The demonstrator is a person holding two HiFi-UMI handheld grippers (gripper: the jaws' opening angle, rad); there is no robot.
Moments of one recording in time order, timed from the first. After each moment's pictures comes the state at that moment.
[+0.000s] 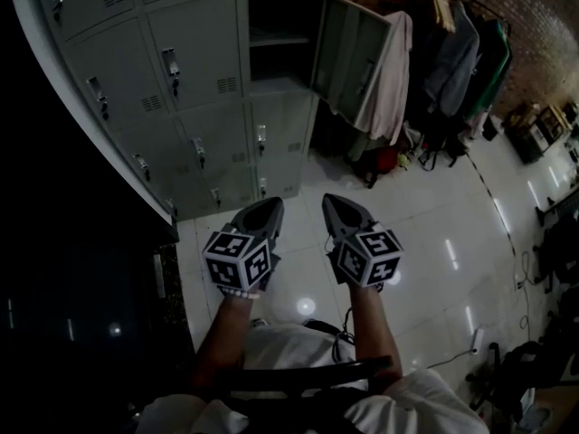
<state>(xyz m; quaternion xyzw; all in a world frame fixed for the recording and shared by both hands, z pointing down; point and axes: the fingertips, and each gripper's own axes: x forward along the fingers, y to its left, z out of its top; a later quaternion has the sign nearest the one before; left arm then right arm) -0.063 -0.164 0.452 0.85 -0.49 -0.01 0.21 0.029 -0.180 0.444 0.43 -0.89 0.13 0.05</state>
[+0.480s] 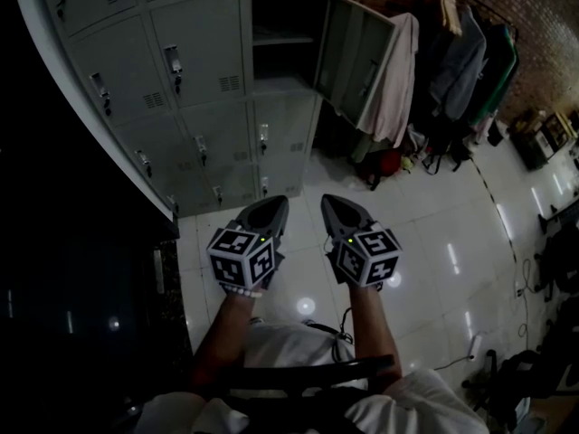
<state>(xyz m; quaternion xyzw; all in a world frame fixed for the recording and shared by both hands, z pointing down) -0.047 -0.172 0.449 0.85 -0.49 -0.01 0.20 0.032 -0.188 0.447 0.41 -0.90 0.13 0.06</state>
